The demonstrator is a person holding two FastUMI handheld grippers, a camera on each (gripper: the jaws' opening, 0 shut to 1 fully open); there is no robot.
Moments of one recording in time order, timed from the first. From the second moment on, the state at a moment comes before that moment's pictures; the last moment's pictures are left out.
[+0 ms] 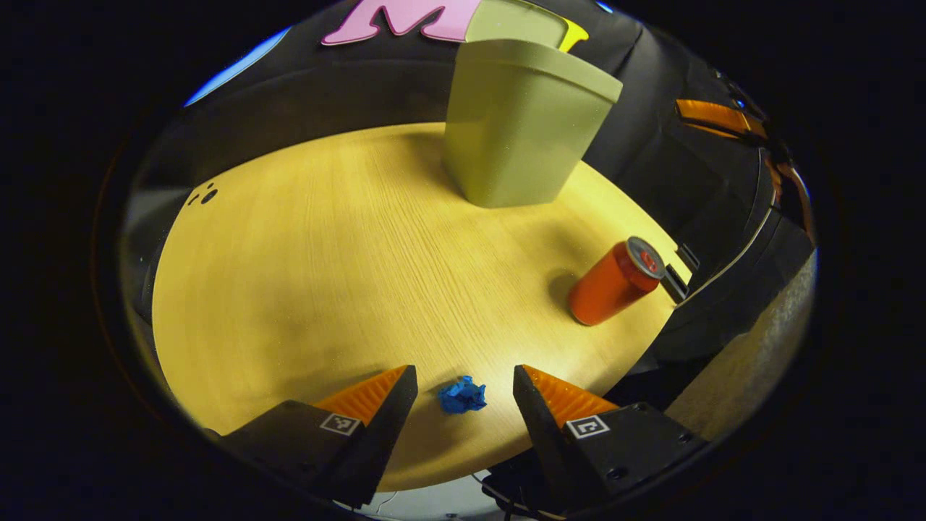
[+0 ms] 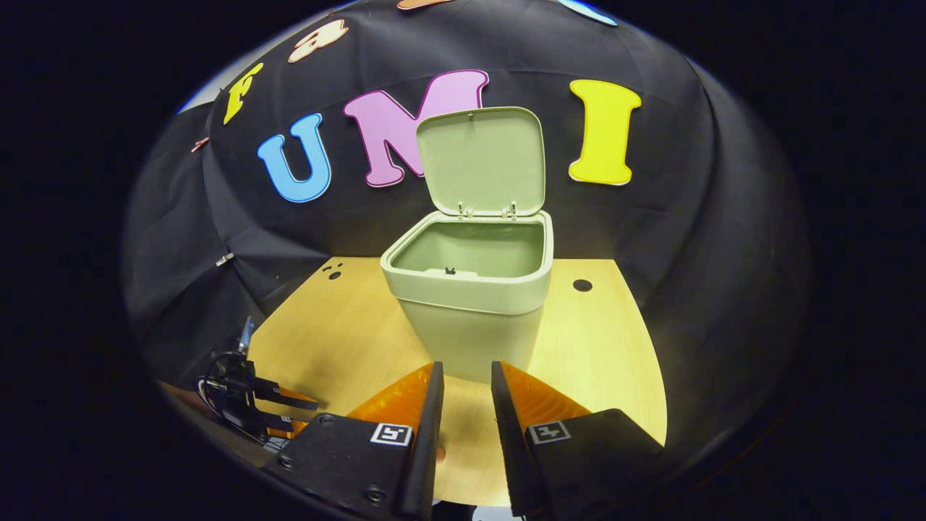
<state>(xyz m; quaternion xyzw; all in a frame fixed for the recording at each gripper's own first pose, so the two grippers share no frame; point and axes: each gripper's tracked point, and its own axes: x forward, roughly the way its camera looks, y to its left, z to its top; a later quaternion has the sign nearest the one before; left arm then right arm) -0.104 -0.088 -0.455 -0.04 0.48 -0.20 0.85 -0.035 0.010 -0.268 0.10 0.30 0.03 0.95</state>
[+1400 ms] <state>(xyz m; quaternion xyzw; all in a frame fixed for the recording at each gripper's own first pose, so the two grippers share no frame) 0.009 -0.070 -0.292 -0.08 0.33 -0.17 0.93 -0.054 0.009 -0.294 0.12 0.34 0.02 0.93</state>
